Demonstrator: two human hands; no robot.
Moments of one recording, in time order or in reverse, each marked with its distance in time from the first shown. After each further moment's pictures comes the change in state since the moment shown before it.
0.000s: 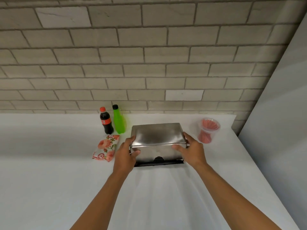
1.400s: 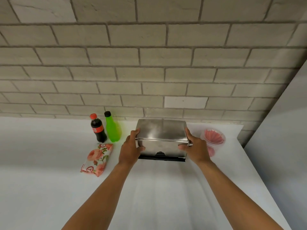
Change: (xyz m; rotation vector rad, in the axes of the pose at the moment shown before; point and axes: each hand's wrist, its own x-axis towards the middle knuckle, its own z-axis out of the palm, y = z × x) left_hand 0.111 0.001 0.067 0.070 -0.063 0.042; right_hand 0.109 0.019 -0.018 -0.105 -0.050 -0.100
